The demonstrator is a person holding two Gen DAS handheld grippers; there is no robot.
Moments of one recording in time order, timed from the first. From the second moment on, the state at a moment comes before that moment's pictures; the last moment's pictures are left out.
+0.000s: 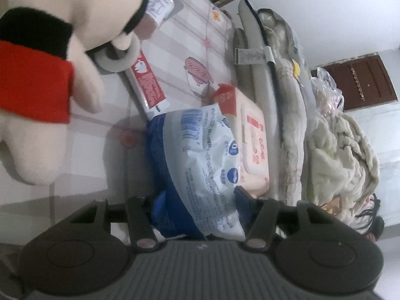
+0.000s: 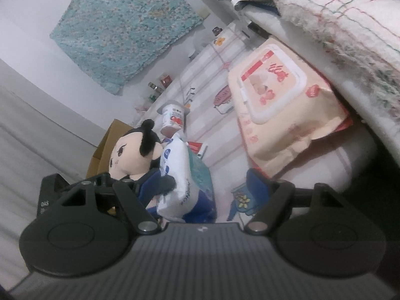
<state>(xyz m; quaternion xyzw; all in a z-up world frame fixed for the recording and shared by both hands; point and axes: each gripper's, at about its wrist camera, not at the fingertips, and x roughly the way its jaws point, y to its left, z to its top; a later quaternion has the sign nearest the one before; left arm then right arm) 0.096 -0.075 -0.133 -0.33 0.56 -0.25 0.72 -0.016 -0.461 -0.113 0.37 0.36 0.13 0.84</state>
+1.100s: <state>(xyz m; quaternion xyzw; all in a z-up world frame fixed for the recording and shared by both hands) 0.049 -0.061 -0.074 -0.09 0.49 -0.22 0.84 0.046 -0.387 -0.152 0.45 0.43 0.27 0.73</state>
